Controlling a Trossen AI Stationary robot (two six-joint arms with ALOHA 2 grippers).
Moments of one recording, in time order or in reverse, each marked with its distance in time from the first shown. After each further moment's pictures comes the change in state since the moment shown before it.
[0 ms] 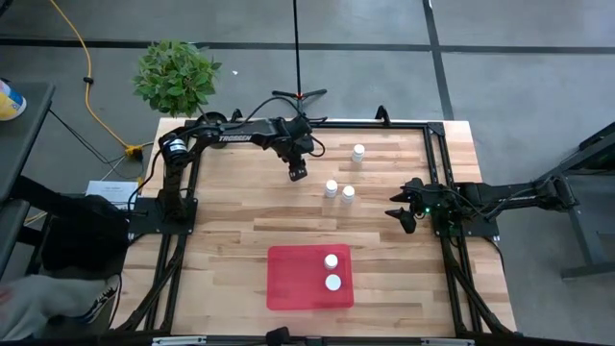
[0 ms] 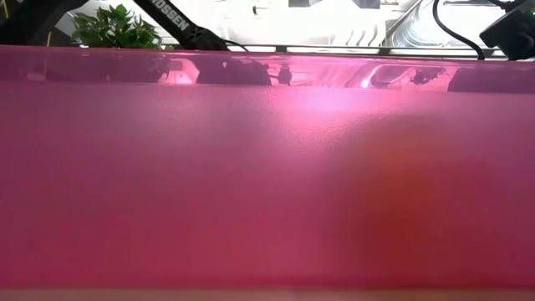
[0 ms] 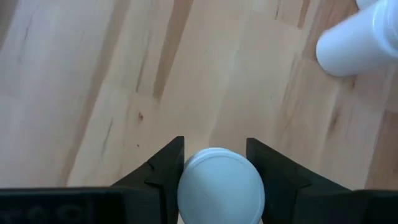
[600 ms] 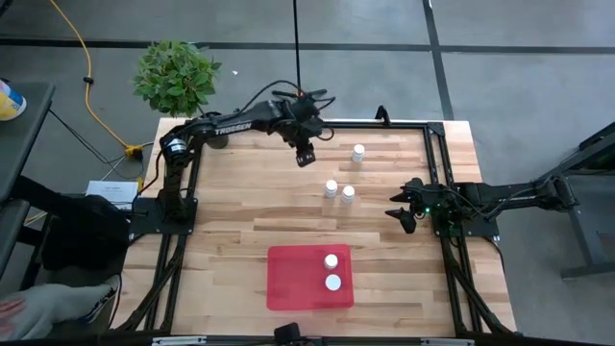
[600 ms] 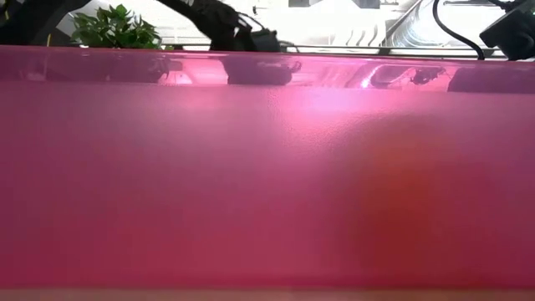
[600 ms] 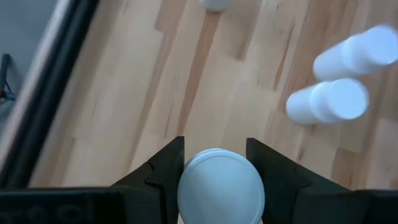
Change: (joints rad) left arm -0.004 0.004 0.314 -0.223 -0.030 0.004; right arm 0.000 0.000 0.000 0.000 0.000 -0.001
